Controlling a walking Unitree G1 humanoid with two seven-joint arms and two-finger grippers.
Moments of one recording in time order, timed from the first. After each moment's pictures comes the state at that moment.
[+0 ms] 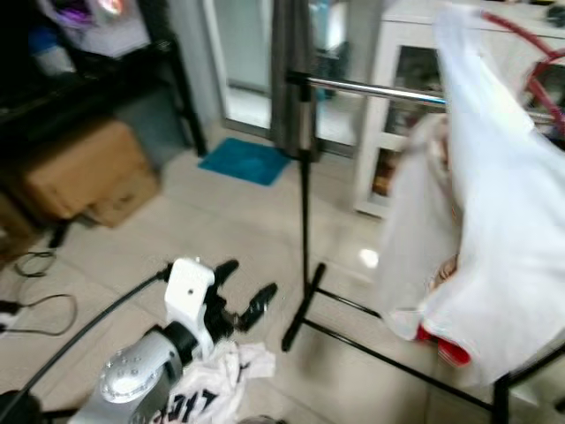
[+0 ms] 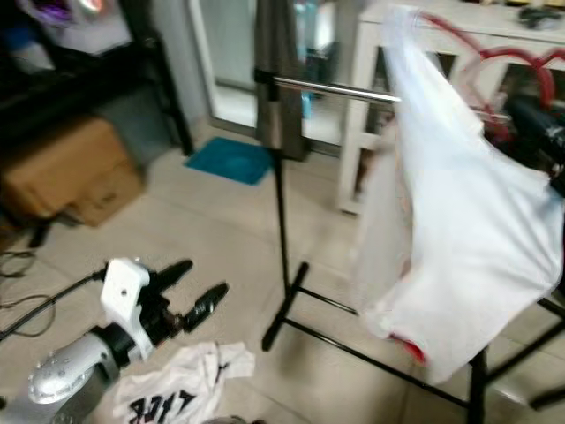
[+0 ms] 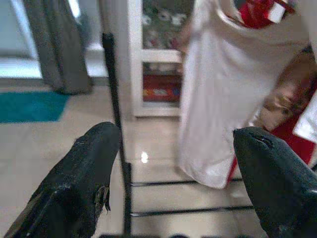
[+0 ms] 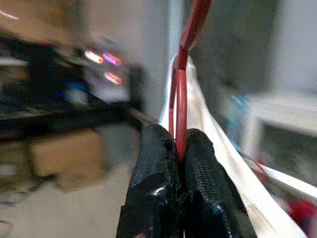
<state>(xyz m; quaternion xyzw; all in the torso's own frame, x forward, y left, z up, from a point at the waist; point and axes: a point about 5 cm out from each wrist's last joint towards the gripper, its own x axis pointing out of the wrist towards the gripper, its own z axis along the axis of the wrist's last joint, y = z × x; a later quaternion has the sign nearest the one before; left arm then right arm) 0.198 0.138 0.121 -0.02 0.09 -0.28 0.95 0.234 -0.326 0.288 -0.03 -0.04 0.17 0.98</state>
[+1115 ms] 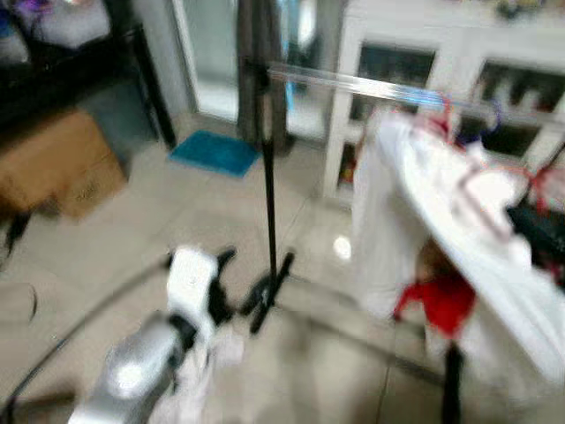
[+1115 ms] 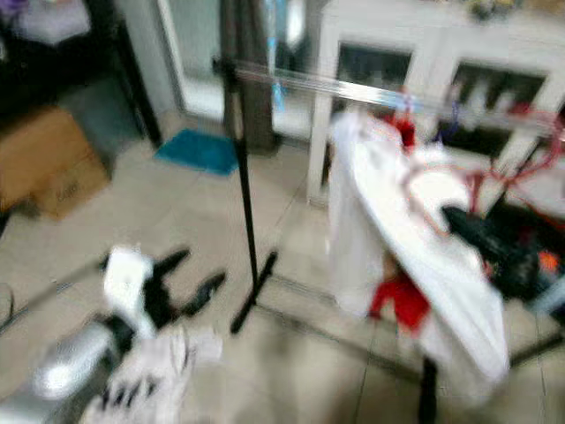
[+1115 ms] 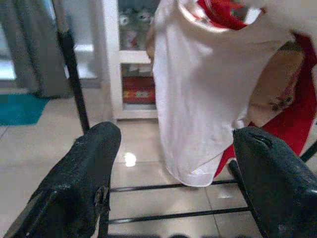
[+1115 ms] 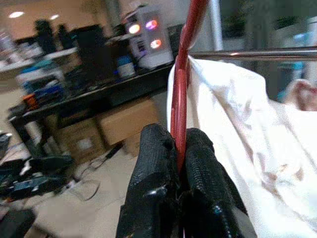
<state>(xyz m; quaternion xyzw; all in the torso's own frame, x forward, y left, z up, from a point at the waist) 0.204 0.138 0.119 -0.01 0.09 -0.27 0.96 0.193 -0.286 0.219 0.12 0.02 0.33 0.94</state>
